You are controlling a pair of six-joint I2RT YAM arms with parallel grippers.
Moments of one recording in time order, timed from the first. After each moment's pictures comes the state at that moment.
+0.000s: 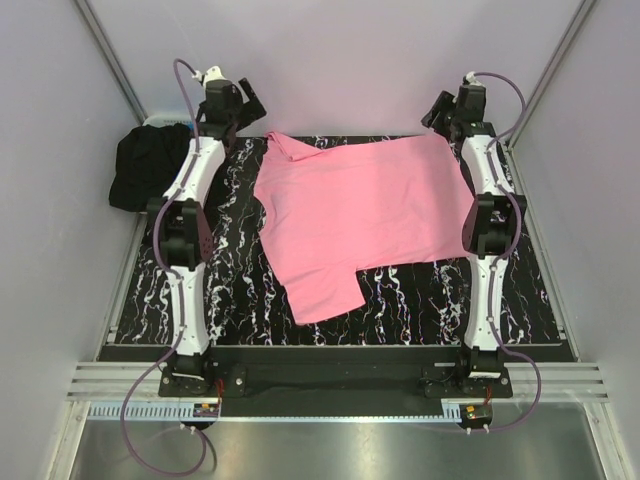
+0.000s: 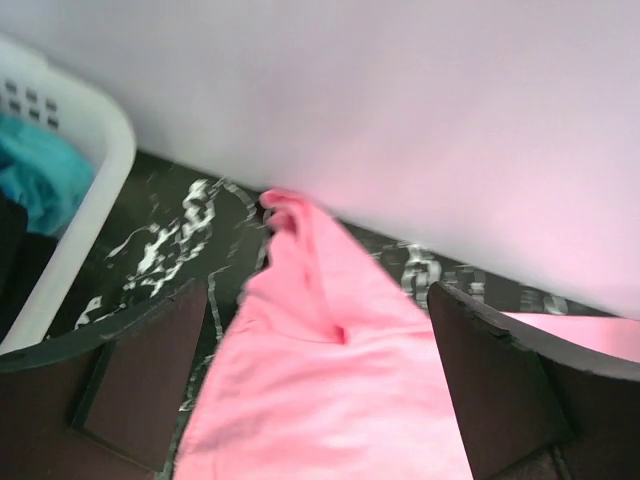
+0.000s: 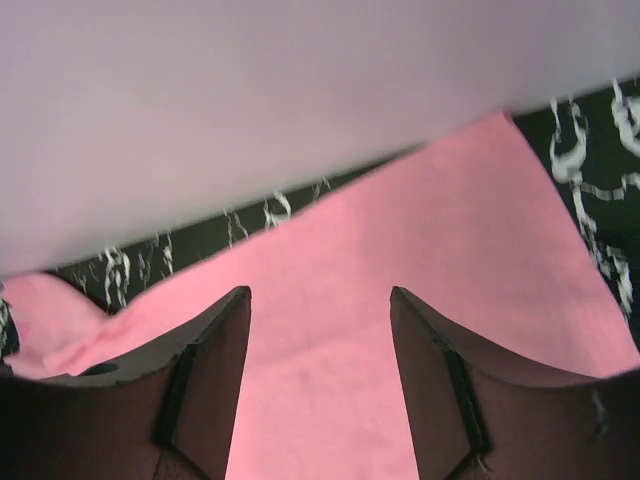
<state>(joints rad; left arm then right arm) -0.10 2.31 2.21 -0.29 -0.09 -0.53 -0.02 2.53 2.47 -0.38 -0.12 0.45</state>
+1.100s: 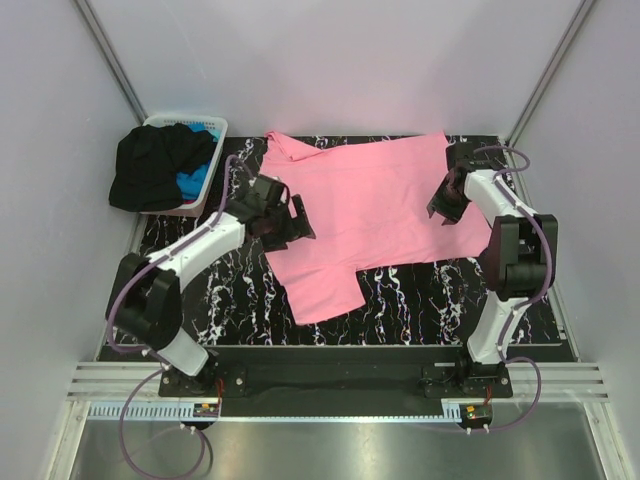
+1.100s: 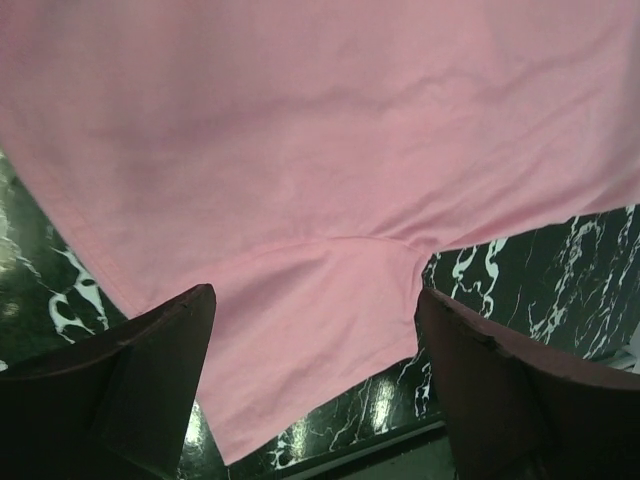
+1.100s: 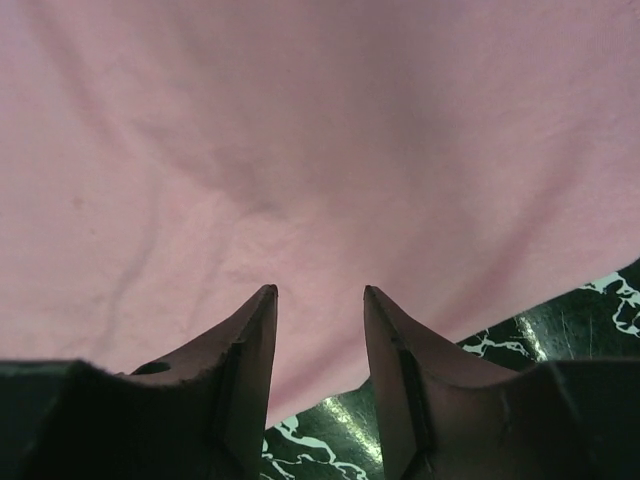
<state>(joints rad) -0.46 1.55 1.15 -0.51 0.12 -0.76 0.04 1.88 1.49 -0.76 0.11 0.60</state>
